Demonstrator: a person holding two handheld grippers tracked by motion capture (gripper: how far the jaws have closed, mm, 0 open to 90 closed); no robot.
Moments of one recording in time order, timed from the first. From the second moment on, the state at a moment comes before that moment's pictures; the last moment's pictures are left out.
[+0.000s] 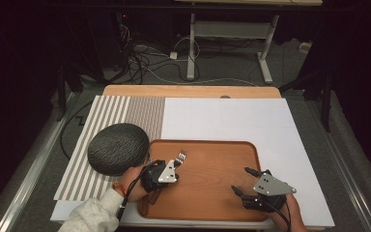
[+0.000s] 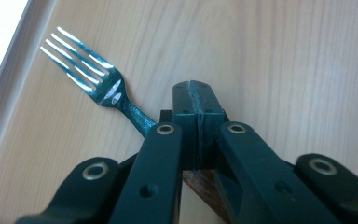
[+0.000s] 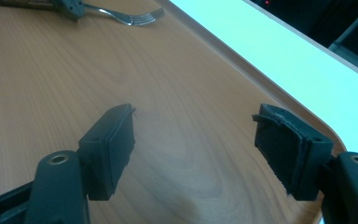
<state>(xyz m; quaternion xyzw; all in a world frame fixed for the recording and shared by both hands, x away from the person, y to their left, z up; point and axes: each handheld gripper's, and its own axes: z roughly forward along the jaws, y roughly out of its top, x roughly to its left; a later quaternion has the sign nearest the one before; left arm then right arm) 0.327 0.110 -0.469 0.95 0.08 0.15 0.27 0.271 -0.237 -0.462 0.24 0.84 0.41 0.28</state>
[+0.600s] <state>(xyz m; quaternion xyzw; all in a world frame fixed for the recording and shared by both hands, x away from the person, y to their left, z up) 0.319 0.137 -0.472 0.94 0.12 0.15 0.28 0.270 -0.236 -0.462 0.24 0.84 0.41 0.28</state>
